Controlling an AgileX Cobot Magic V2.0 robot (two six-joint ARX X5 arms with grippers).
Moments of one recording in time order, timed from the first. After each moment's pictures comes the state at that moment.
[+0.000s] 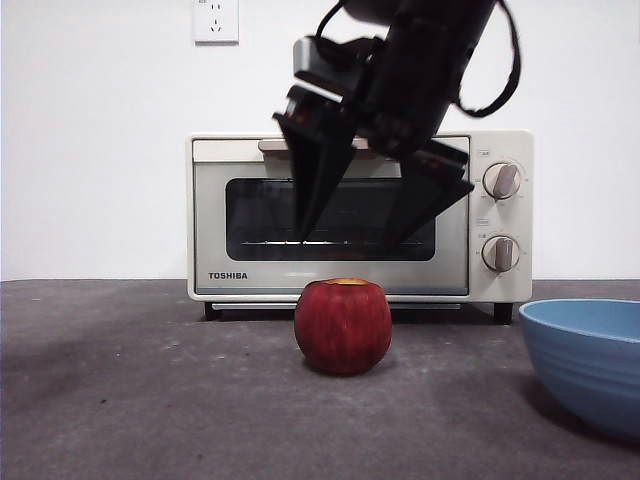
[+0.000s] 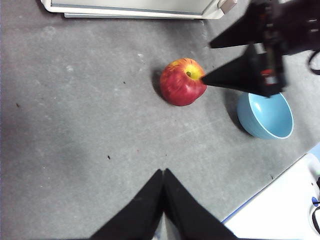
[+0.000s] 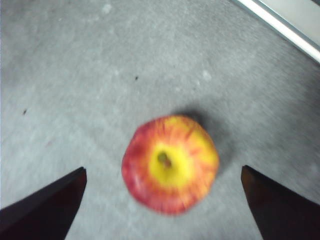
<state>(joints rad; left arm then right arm) -0.12 0.69 0.77 -0.84 0.60 -0.07 0.69 1.68 1.29 -0.66 -0.13 0.10</state>
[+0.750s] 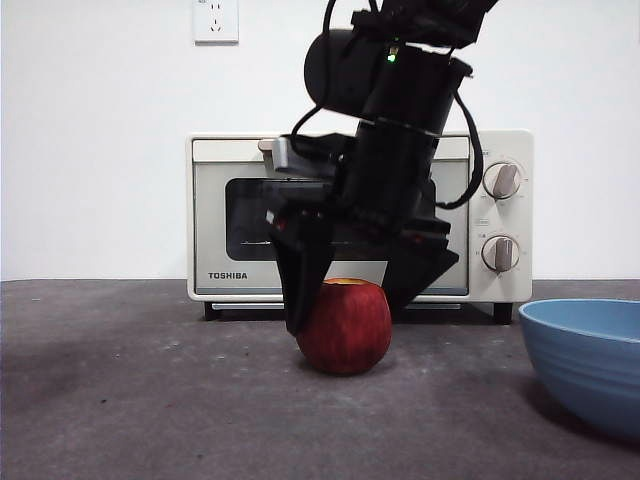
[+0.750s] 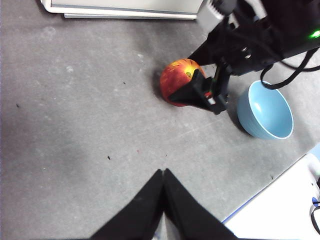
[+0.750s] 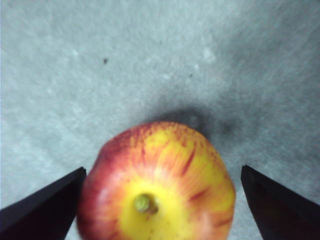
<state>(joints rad) -0.12 0.69 0.77 -0.84 0.60 -0.07 0.70 1.86 1.29 -0.59 -0.08 0.11</state>
